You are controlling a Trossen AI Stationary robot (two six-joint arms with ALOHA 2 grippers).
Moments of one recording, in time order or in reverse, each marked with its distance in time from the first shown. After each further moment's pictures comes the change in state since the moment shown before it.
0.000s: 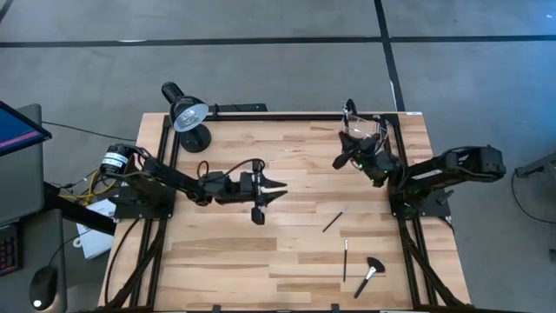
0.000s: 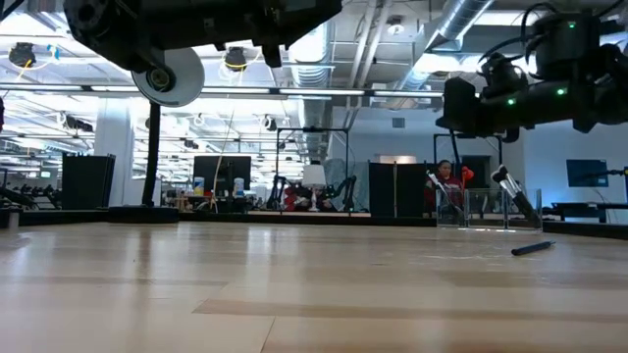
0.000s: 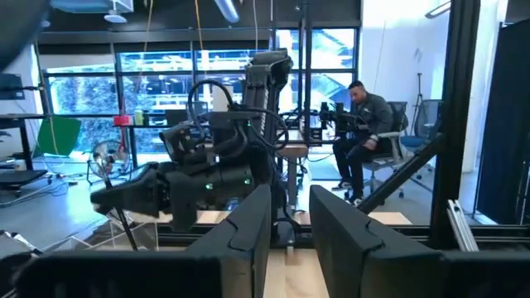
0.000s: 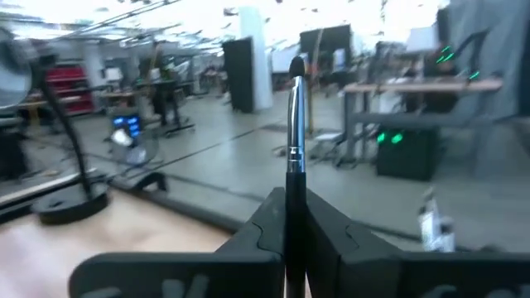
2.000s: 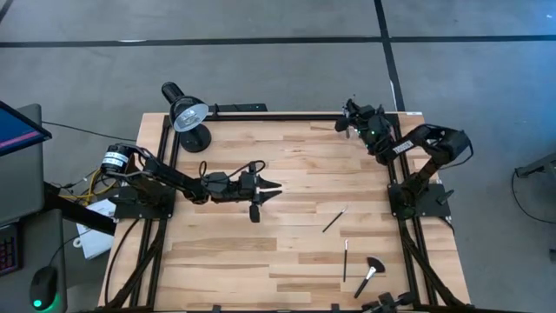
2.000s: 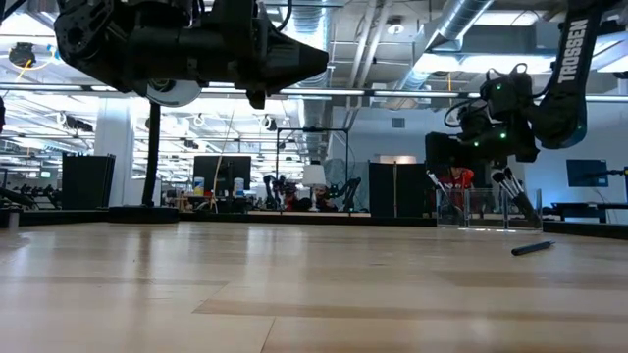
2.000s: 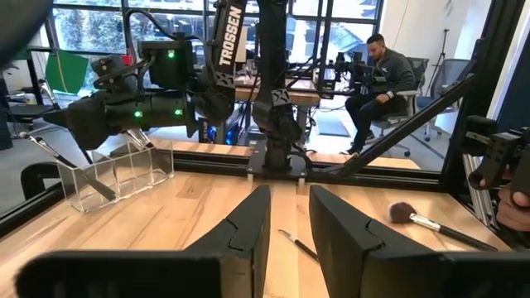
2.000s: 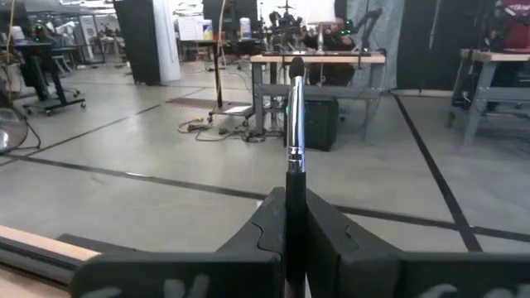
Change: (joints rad) left arm 0.035 0.001 -0.106 -0.067 -0.007 -0.094; right arm -0.610 0.406 0.207 0.073 -0.322 0.007
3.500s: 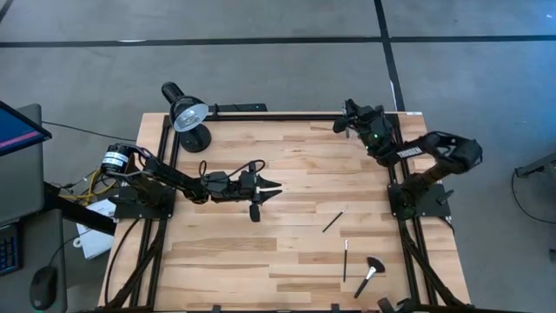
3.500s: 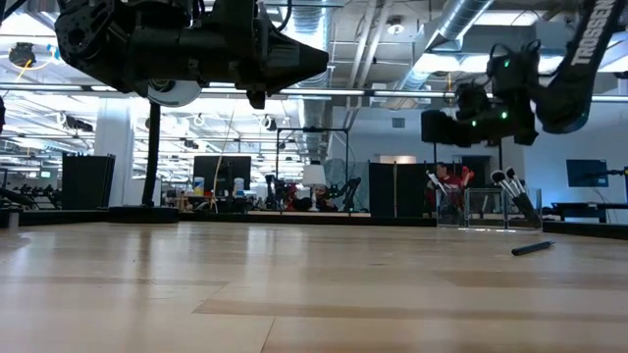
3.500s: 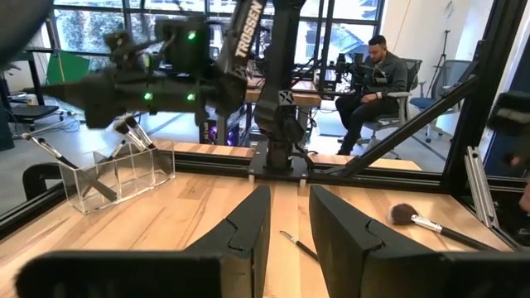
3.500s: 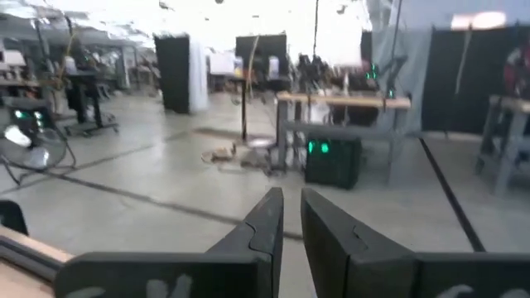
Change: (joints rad) left arm 0.006 0.000 0.000 0.003 0.001 0.000; right arm 0.099 -0.154 0.000 -0.030 0.018 -0.086
